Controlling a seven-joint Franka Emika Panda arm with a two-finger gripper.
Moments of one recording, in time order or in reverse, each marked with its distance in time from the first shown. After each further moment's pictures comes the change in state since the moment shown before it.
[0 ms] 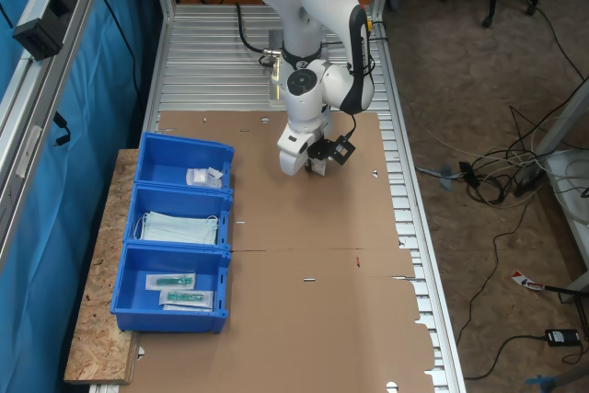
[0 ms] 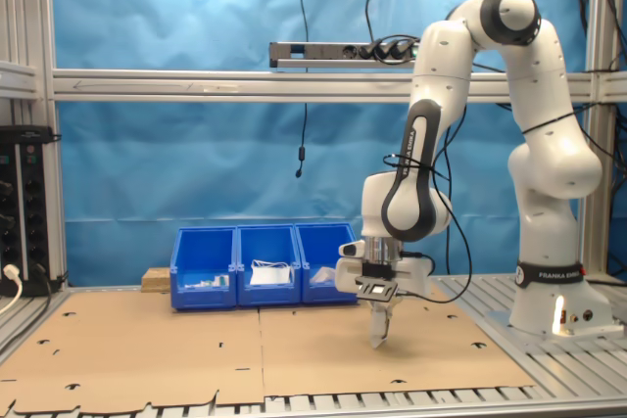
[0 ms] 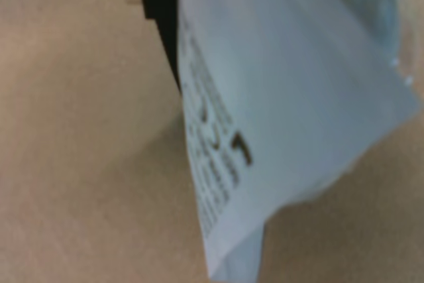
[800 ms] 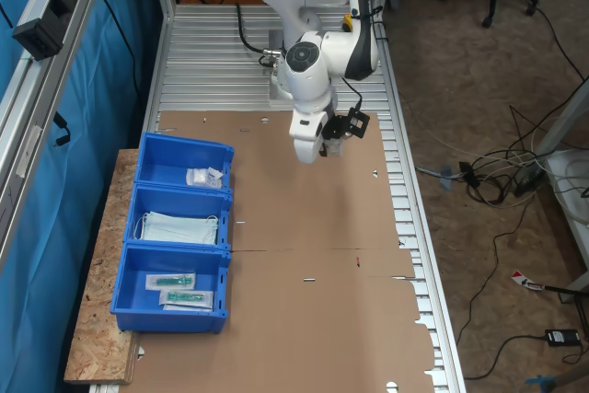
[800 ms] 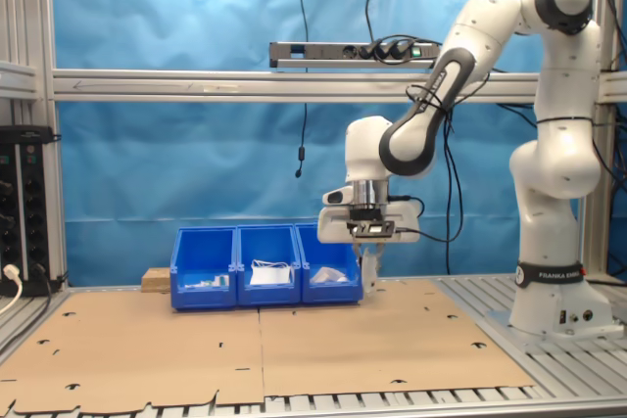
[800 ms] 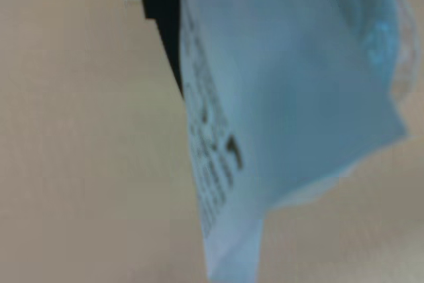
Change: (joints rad) arm -0.039 -0.356 -0.029 0.041 -0.275 -0.426 0.000
